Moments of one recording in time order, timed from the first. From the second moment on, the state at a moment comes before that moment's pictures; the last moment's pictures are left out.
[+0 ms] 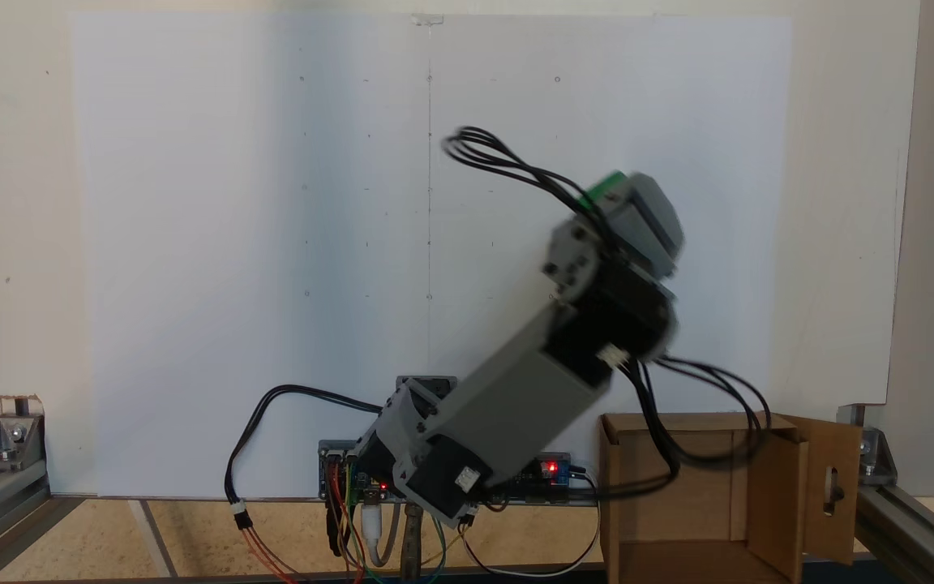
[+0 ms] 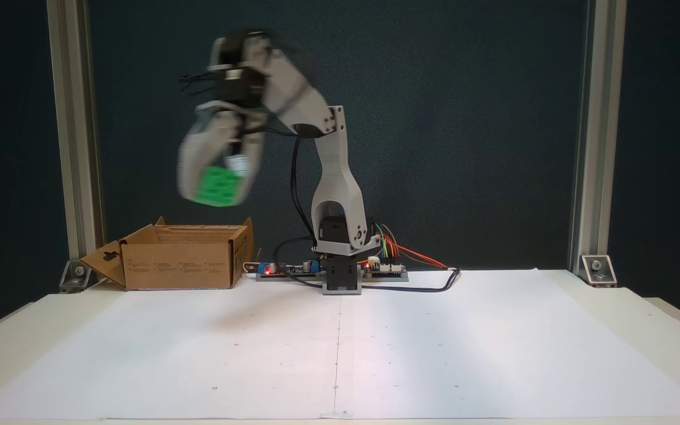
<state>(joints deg) 38.9 76.9 43.3 79.4 15.4</state>
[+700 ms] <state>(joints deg) 101.9 71.0 48.3 74.9 -21.5</state>
